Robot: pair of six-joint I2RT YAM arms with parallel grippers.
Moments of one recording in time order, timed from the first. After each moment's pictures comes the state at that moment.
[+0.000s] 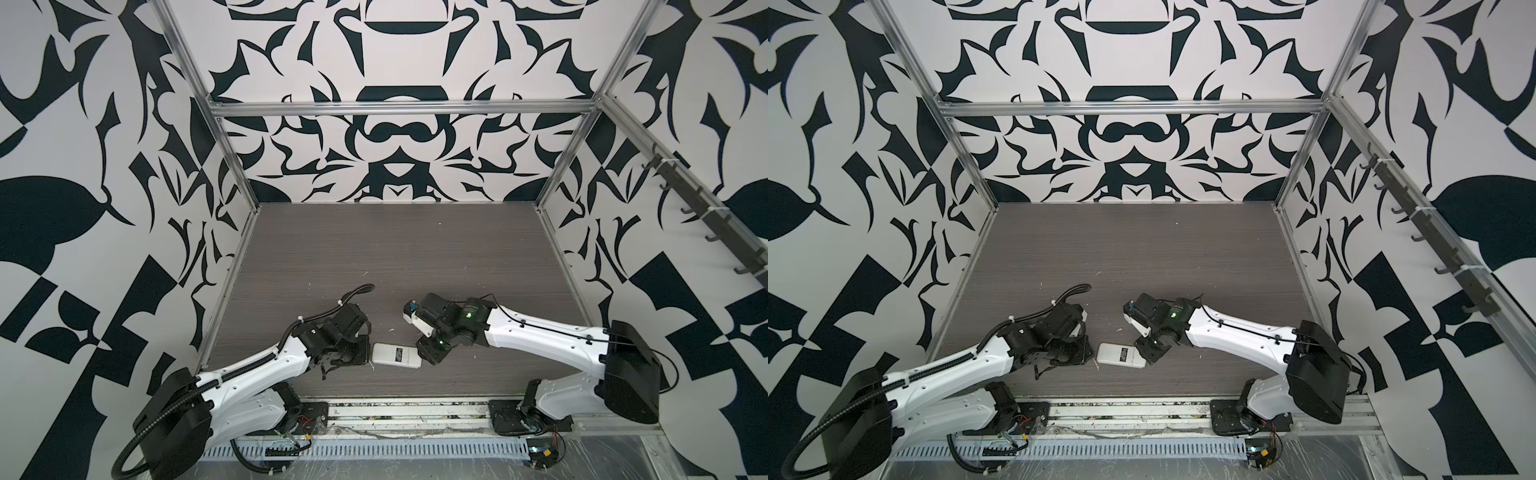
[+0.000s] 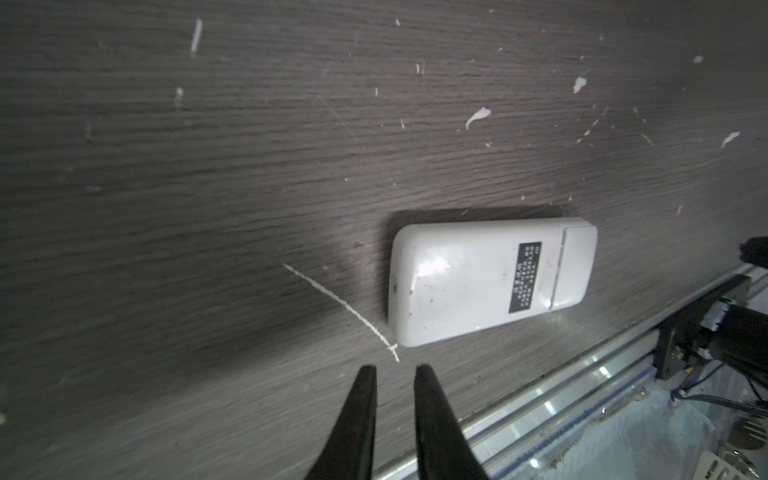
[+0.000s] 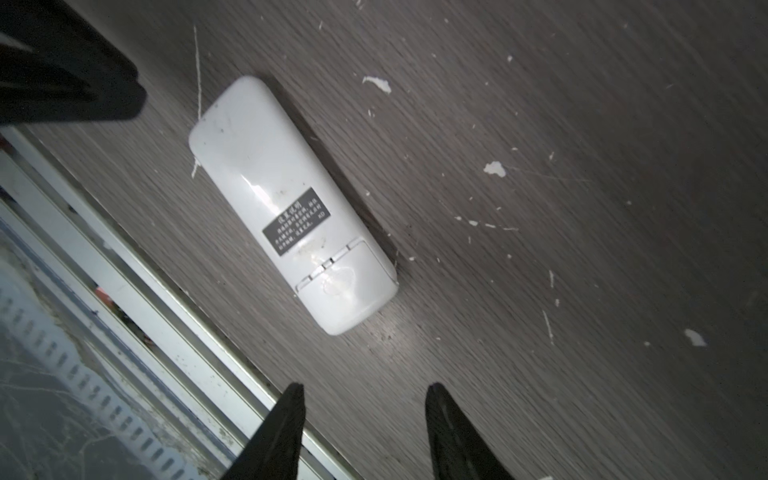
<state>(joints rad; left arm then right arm) -0.85 1.09 0.53 -0.56 0.17 -0.81 1.01 1.41 0.94 -0.77 -0.11 0.29</state>
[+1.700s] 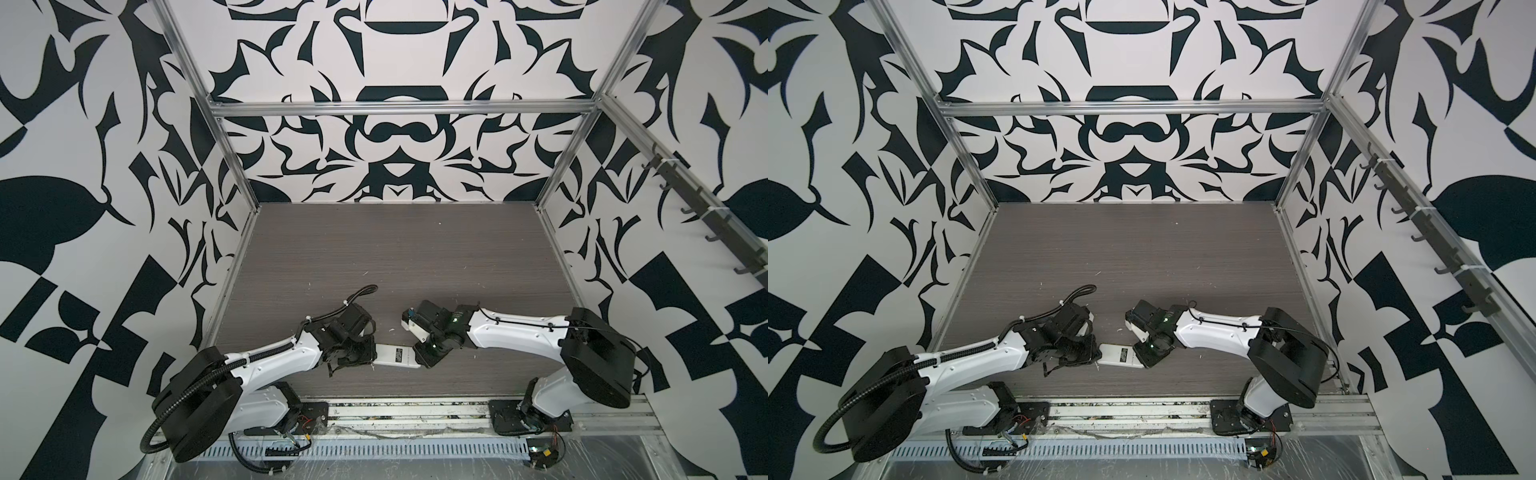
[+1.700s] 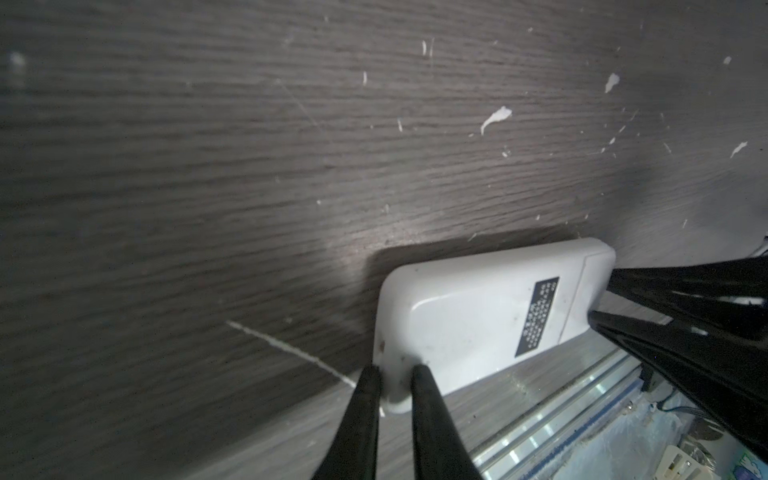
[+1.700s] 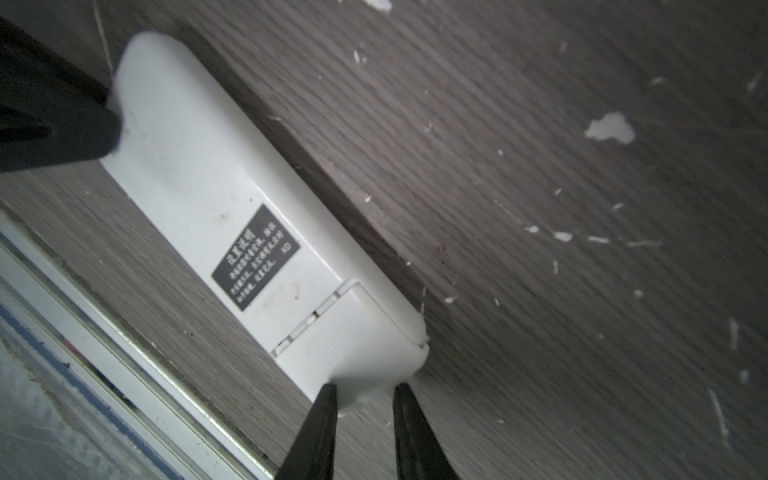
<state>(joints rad) -0.85 1.22 0.48 -0.37 0.26 -0.87 0.98 1.54 0.82 -0.57 -0.21 0.37</state>
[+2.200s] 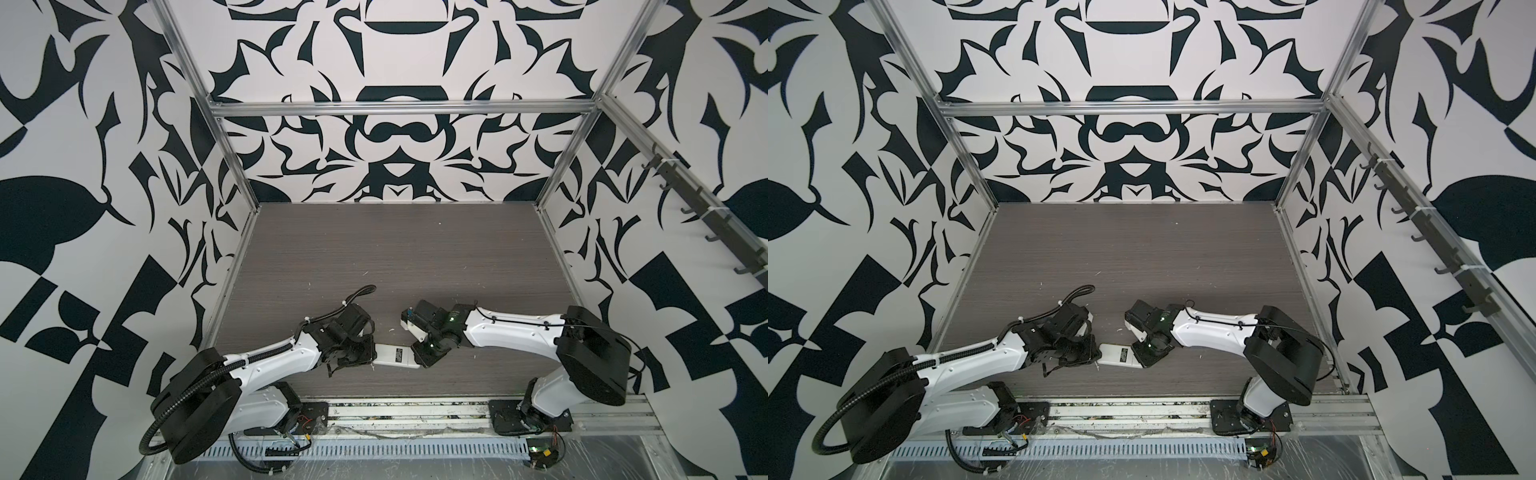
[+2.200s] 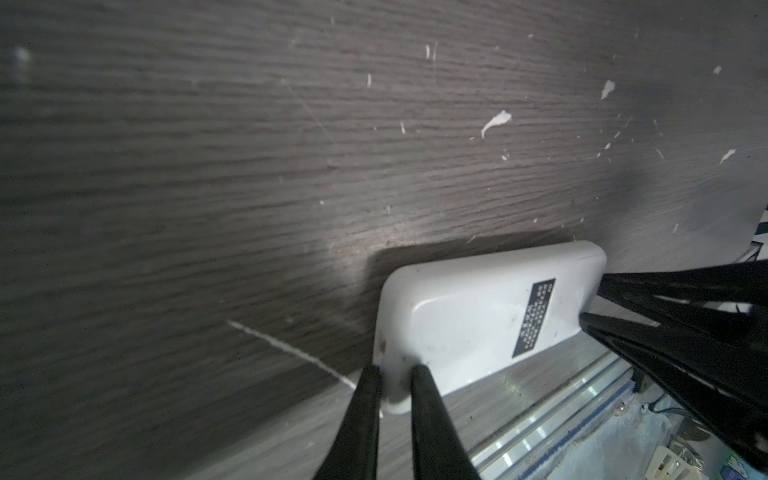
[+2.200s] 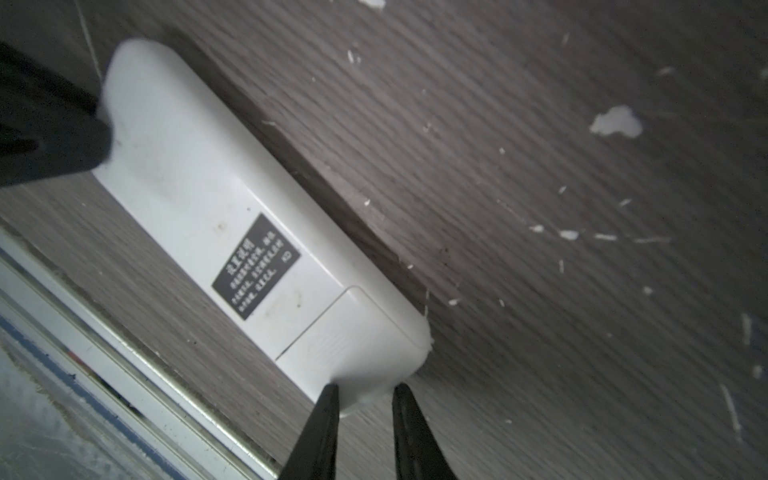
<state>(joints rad) -0.84 1.21 0.47 -0.35 0.26 -0.88 1.00 1.57 0.85 -0.59 -0.21 0.41</state>
